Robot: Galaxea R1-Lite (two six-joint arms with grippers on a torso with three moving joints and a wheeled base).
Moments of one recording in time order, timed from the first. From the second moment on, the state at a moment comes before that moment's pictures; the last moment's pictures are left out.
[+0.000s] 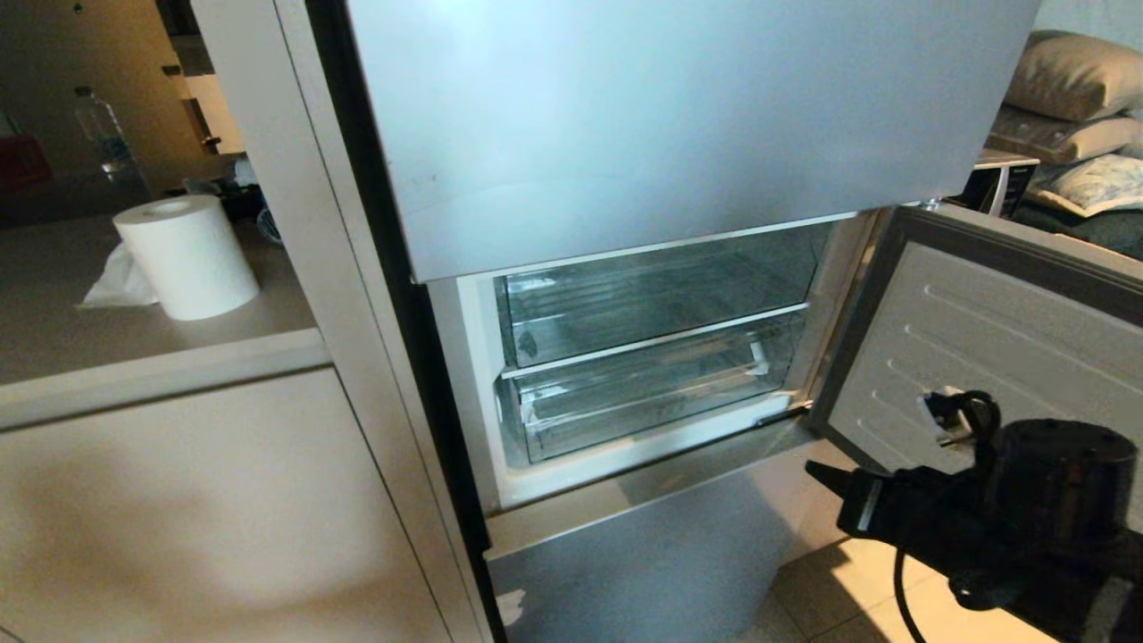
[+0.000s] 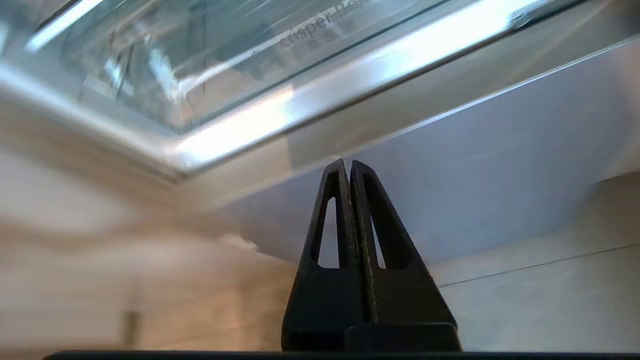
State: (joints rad) left arm 0.01 0.00 -0.02 0.04 0.00 0.00; right arm 0.39 1.63 -0.28 -1.05 -0.01 0.42
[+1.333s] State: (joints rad) left arm 0.01 0.00 -0.02 0.04 0.00 0.00; right arm -0.01 0.18 0.00 0.00 -0.01 -0.07
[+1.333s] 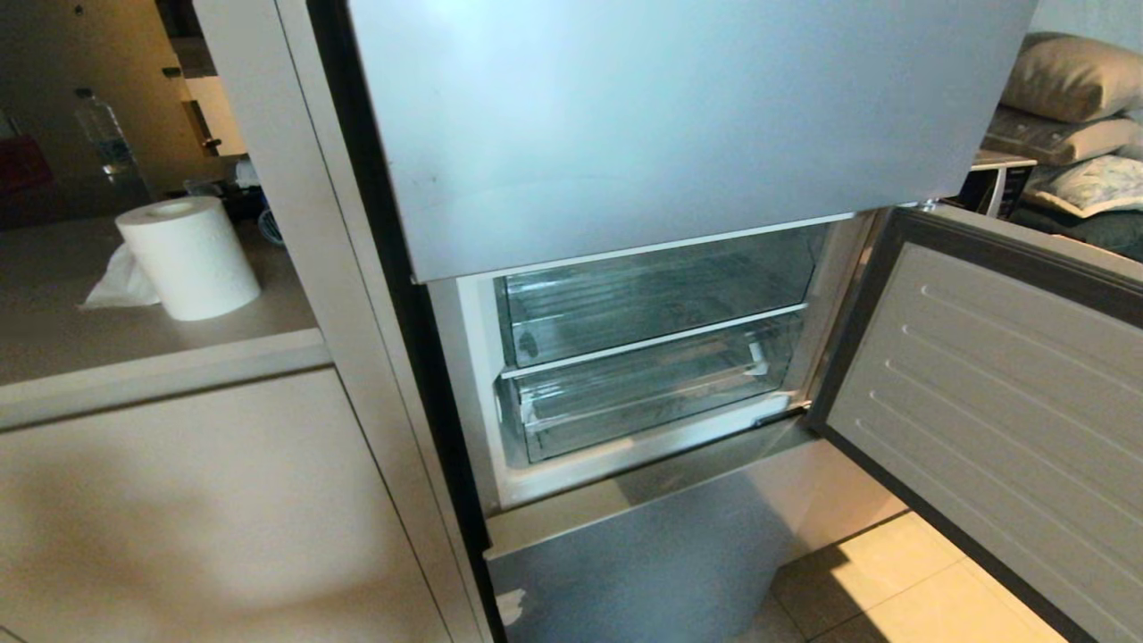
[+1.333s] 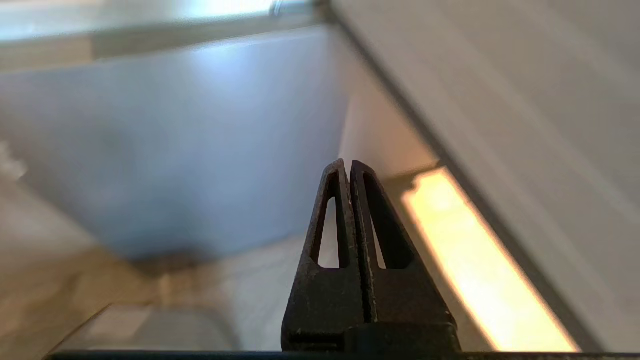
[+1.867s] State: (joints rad) left arm 0.01 0.00 -0.02 0.04 0.00 0.00; right arm -0.01 0.01 0.00 0.00 0.02 -0.08
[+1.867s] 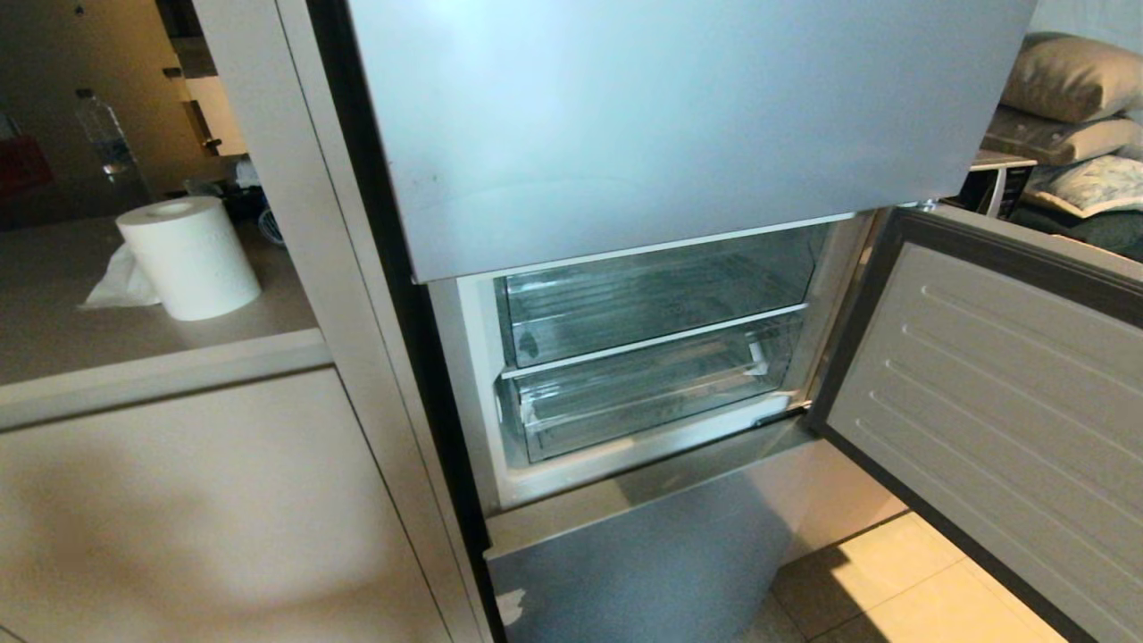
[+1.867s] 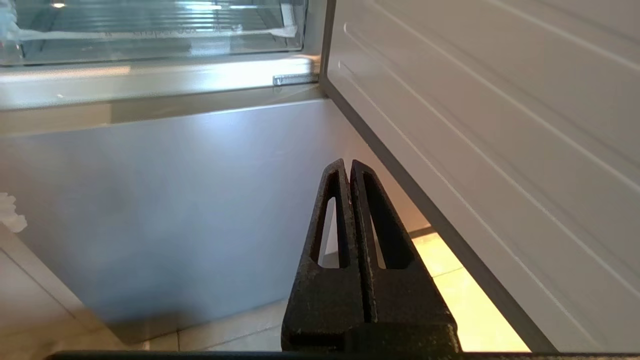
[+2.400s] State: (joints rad) left arm 0.01 0.00 -0.02 0.04 0.00 0.00; right arm -0.01 0.00 0.00 0.01 0.01 -0.02
